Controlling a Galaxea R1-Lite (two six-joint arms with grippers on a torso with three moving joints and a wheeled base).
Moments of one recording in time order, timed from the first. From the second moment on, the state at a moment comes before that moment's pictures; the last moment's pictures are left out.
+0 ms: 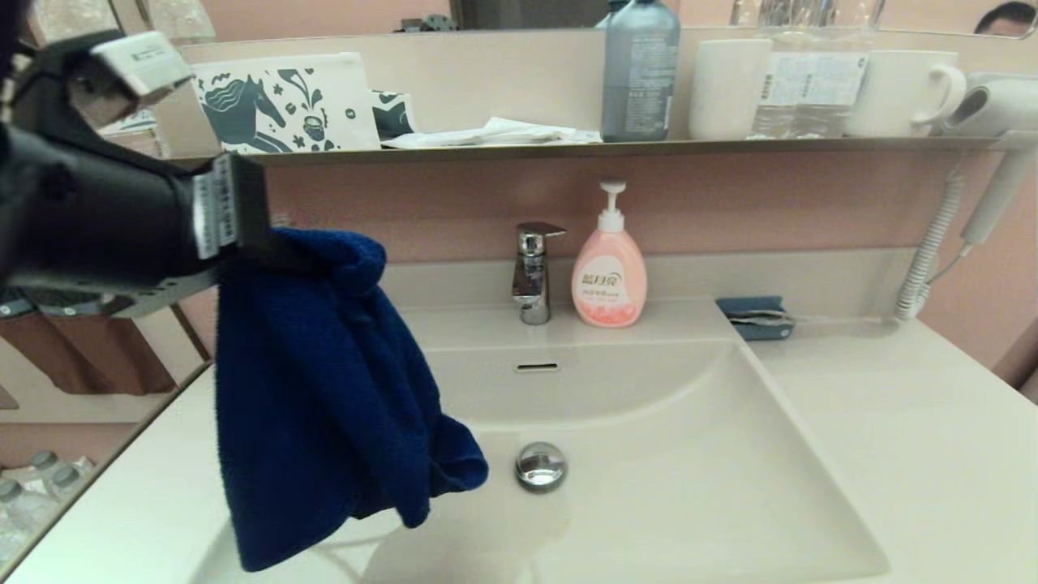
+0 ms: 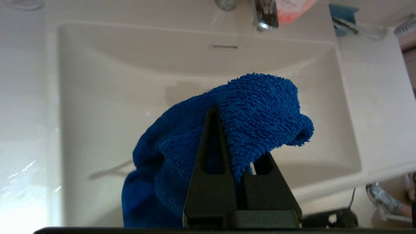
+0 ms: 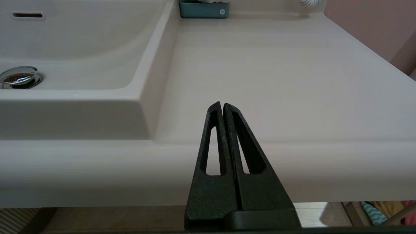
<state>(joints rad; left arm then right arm) -0.63 1.42 -1.61 0.79 0.24 -0.54 0.00 0.00 0.00 0.00 0.03 -0.02</state>
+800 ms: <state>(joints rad) -0.90 1.83 -1.66 0.70 0.36 -0.89 0.00 0.00 0.00 0.00 0.03 -0.02</state>
